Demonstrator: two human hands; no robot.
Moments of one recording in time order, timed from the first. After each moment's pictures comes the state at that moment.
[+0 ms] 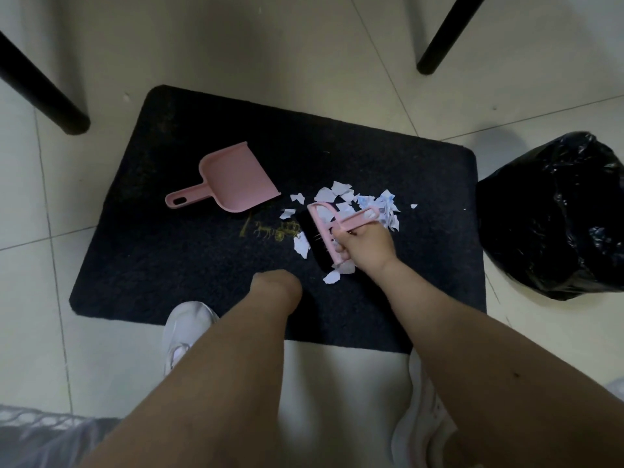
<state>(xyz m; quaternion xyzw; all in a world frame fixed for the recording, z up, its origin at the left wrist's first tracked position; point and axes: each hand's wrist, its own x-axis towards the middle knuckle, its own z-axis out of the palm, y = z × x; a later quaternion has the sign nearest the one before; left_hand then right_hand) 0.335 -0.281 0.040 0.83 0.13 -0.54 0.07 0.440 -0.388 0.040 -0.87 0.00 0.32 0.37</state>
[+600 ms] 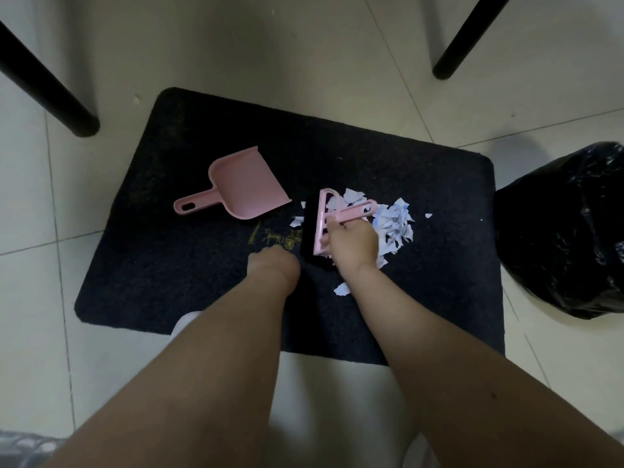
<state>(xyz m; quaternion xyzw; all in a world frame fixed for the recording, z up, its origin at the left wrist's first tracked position) 0.358 -0.244 0.038 0.86 0.22 -0.46 0.08 0.430 -0.329 0.019 -0.89 0.04 0.24 0.39</state>
